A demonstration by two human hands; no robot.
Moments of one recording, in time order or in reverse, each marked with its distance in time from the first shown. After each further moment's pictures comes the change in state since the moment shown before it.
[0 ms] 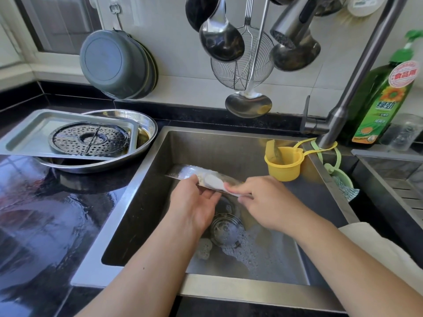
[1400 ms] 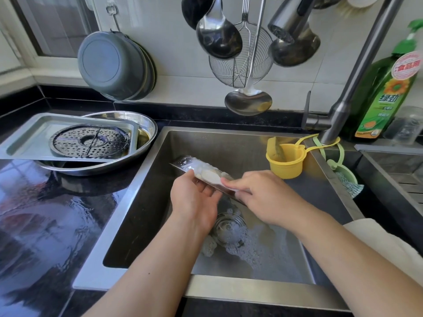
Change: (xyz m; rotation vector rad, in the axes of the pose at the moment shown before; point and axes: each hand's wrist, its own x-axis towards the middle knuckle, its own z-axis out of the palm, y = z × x) left_hand -0.017 -0.001 0.001 0.042 -0.020 0.103; right_hand 0.010 0.003 0.003 0.018 0.019 -0.121
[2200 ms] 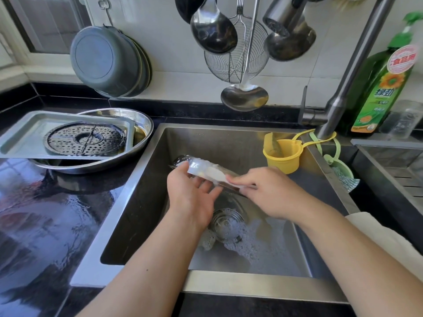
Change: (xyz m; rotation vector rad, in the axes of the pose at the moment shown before) left_hand -0.007 0.002 0.005 0.042 -0.019 -0.027; right_hand -0.004 0.013 -0.008 0.011 -0.016 0.069
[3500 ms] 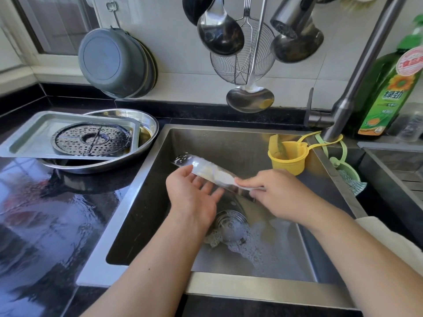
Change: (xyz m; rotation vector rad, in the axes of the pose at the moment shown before) left_hand 0.001 0.005 -0.002 -0.091 0.053 -0.012; right_hand -0.002 0.004 -0.003 -0.026 -0.022 0.037
